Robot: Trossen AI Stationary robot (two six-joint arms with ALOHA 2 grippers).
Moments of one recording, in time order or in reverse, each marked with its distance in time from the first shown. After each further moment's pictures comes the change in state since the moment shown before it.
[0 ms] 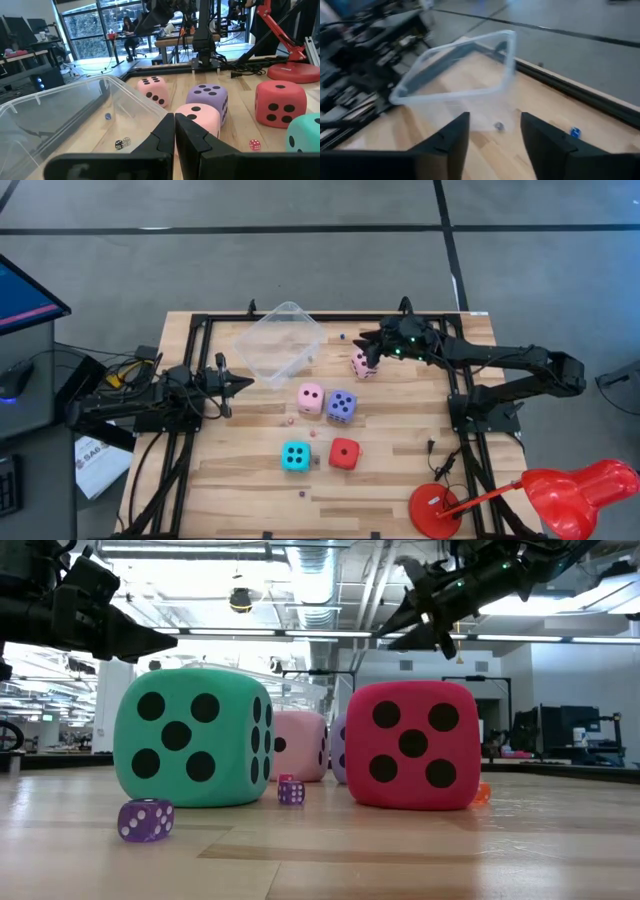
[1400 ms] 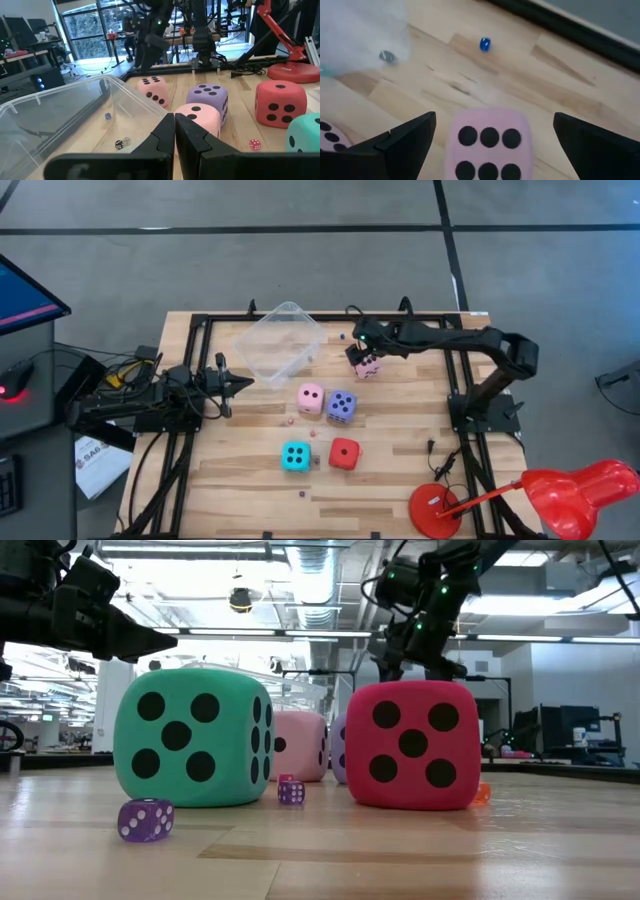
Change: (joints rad) left arm 0.000 0.000 0.000 0.000 0.000 0.000; right arm -0.007 0.405 0.399 -0.715 0.235 0.182
